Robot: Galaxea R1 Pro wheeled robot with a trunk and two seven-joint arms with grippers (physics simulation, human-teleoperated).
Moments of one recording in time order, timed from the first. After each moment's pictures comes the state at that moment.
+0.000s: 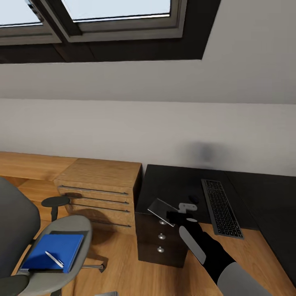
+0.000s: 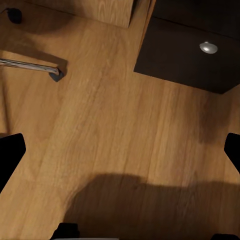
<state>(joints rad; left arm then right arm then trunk) 0.07 -0.02 -0.30 -1.02 0.30 0.10 0.28 -0.59 -0.03 0.51 -0.95 -0.64 0.37 -0.47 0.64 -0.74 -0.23</state>
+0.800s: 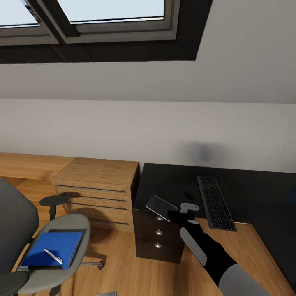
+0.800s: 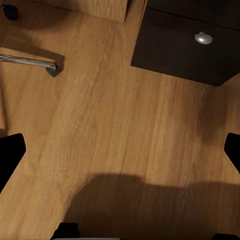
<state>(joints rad) 0.07 -0.02 -0.30 -1.02 0.30 0.10 0.28 -0.58 -0.03 0.51 -0.95 -0.64 0.31 -0.48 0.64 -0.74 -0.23</state>
